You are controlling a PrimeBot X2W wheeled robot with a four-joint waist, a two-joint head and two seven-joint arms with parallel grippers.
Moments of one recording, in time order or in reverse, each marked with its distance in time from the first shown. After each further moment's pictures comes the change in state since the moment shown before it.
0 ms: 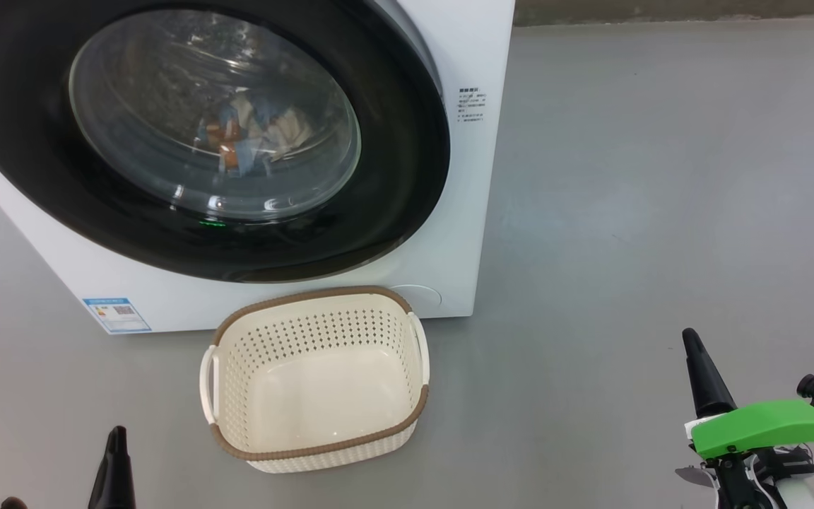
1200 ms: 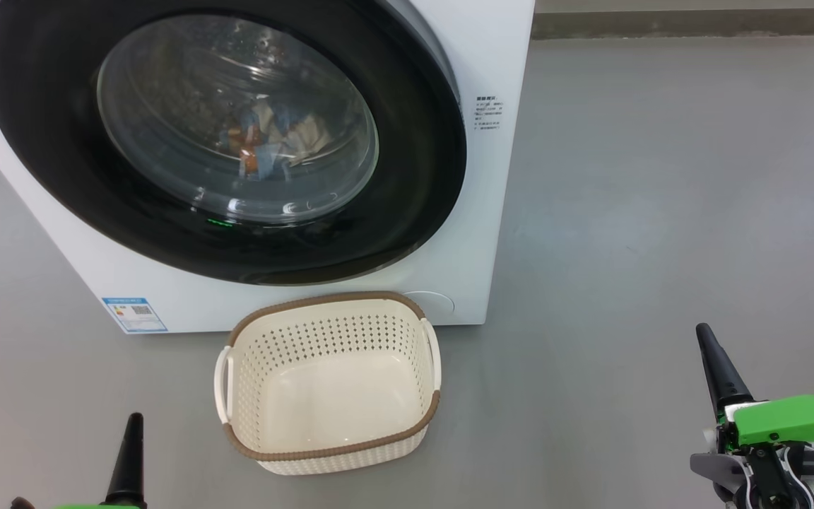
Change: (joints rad) left arm -0.021 -0.032 0.006 -0.027 -0.373 0.000 0.103; right arm 0.001 0.011 -0.066 -0.033 0.337 -0.003 0.105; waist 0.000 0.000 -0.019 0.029
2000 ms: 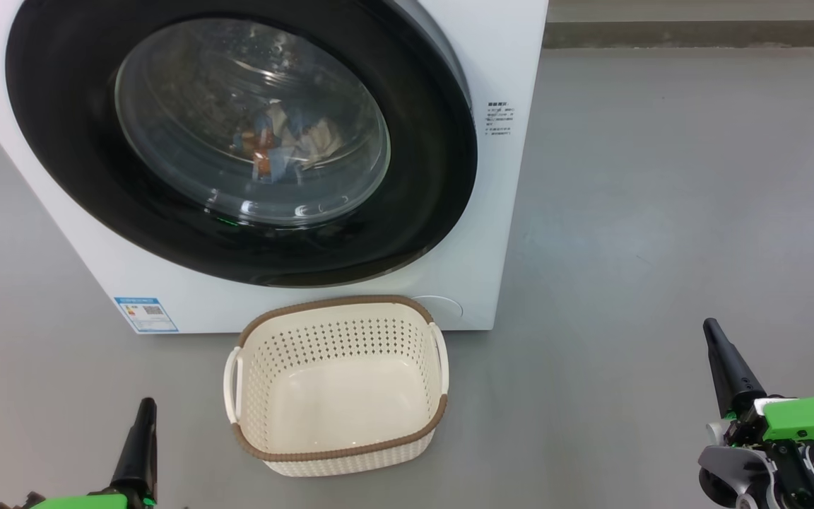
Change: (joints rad) left arm -0.021 -0.023 0.005 -0.017 -0.248 0.000 0.067; right arm 0.004 0.009 -0.043 -0.023 0.217 0.000 0.069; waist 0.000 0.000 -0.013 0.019
